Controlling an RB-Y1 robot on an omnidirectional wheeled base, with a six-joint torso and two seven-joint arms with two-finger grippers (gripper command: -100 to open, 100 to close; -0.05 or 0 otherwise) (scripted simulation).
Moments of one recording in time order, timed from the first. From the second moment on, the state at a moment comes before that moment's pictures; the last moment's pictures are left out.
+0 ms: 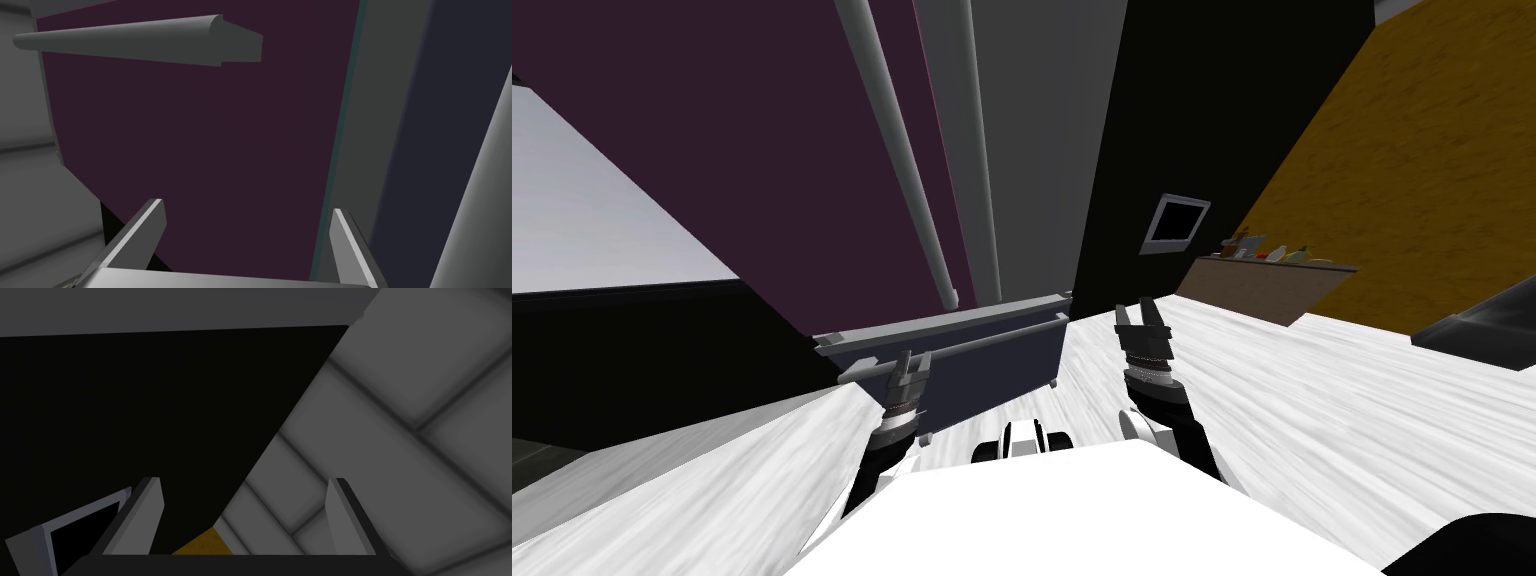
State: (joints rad) left arm 0.38 0.19 0.07 -1.59 0.11 -0.96 0.10; right arm 0.55 0.02 -0.07 -2.31 0.02 -0.61 -0.02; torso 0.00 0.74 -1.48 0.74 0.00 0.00
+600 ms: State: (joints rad) left arm 0.36 0.17 0.08 -1.44 0.11 -1.05 0.11; right arm 0.55 0.02 -0.07 -2.31 0.02 -0.61 -0.02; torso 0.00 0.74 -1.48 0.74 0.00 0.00
